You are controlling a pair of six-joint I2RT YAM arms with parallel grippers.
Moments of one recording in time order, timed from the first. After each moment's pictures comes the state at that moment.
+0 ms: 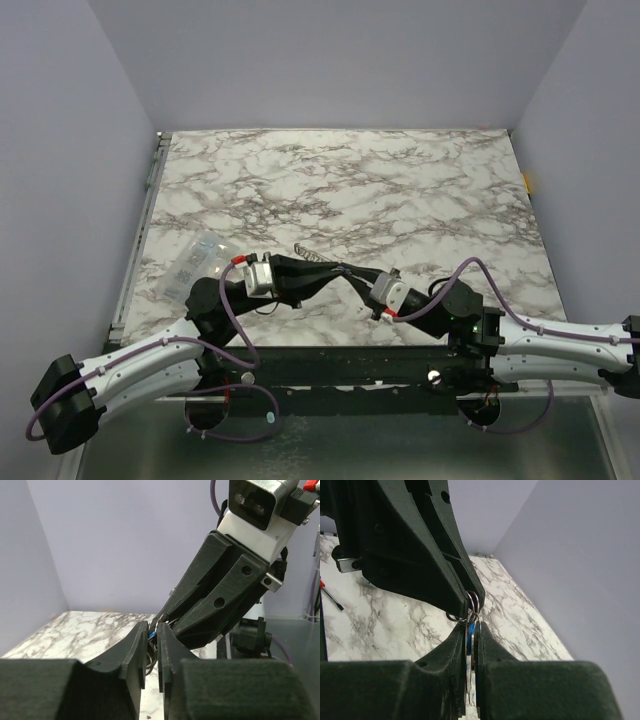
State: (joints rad) left arm -0.92 0.78 0.37 0.91 0.41 -0.10; right arm 1.31 0.82 0.57 0.42 0.23 -0.58
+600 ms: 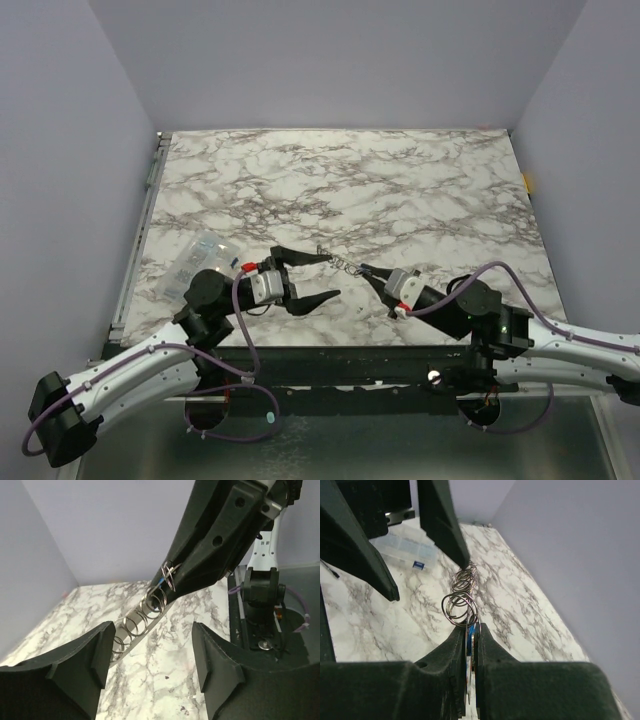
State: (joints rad) left arm -0.87 0.67 0.38 0.63 0.51 0.09; right arm 1.31 0.68 0.61 0.12 0.28 -0.54
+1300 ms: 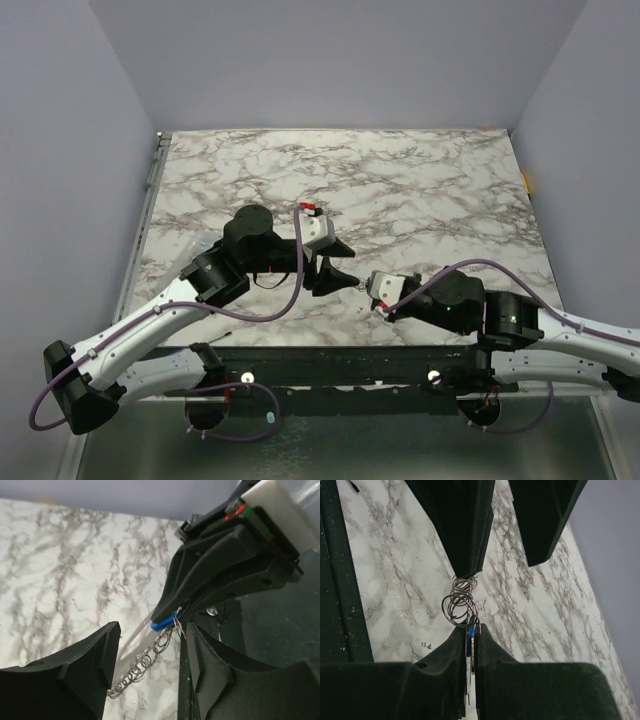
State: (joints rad) left arm -0.86 0.97 0.96 -0.07 0.63 0.03; right arm 1.31 0.76 0.82 -0.39 0.27 -0.49
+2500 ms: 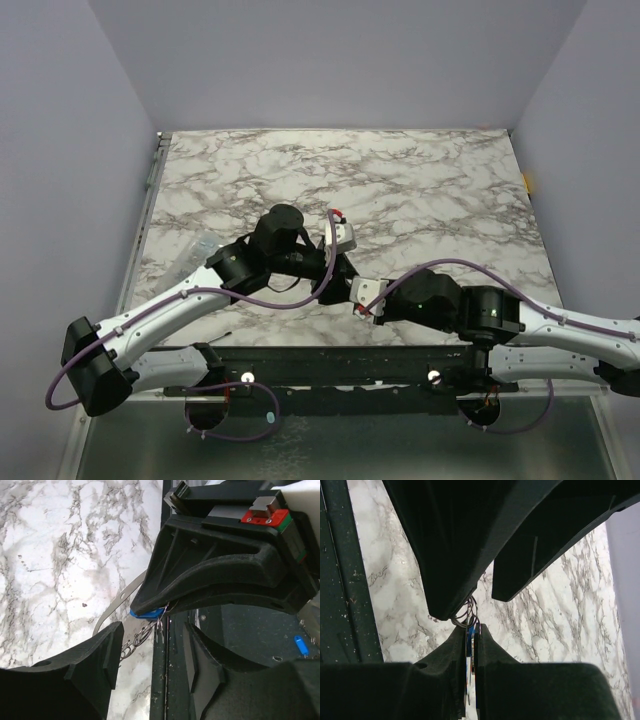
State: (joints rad) left arm -0.88 1.13 0.97 -0.22 0.73 0.00; right arm 1.31 0.88 0.89 -0.55 0.27 -0.49
